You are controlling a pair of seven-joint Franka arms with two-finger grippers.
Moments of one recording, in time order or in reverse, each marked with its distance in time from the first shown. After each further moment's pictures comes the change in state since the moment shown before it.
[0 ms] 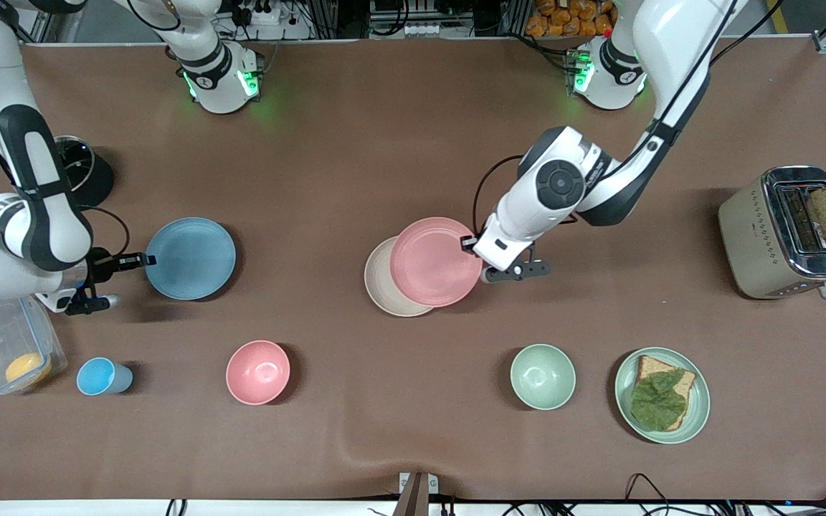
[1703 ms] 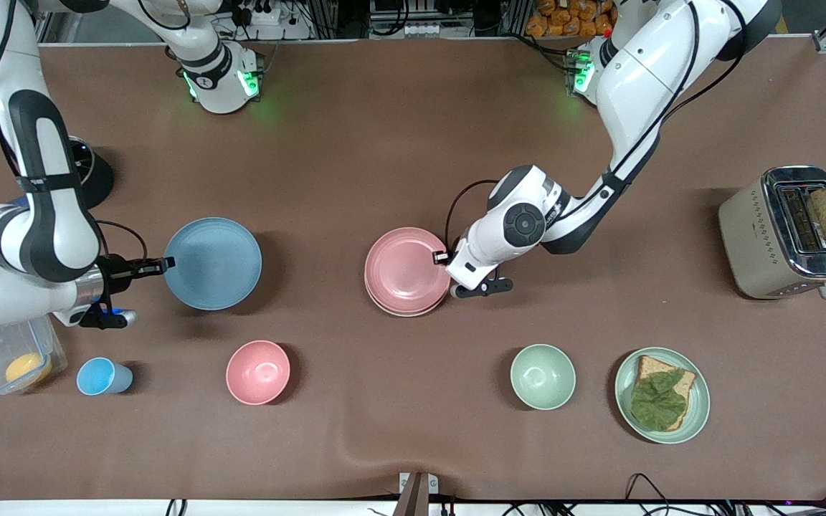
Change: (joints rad) left arm -0.053 0.222 0.006 0.089 0.000 0.109 -0.002; right arm 0.140 0.000 0.004 0.203 0.053 -0.267 0.293
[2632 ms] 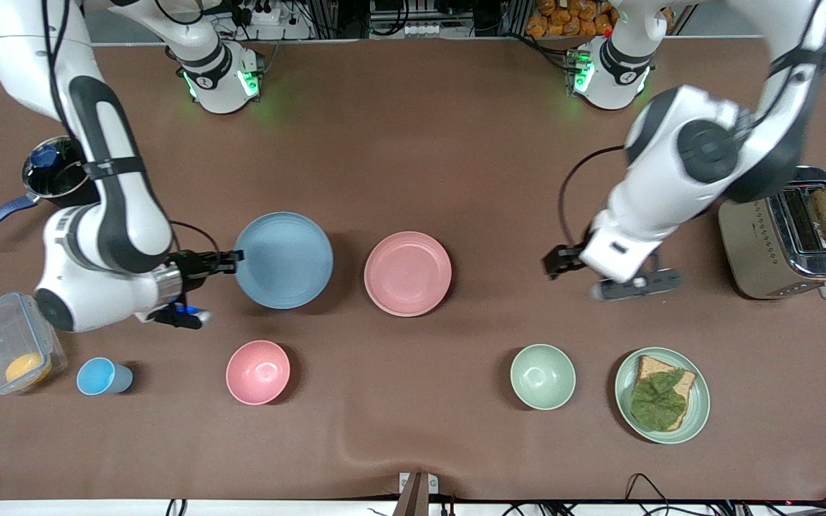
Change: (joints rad) left arm 0.306 -0.488 0.008 0.066 0.070 -0.451 0.193; right arm 0.229 0.009 0.015 0.044 0.183 -0.028 0.295
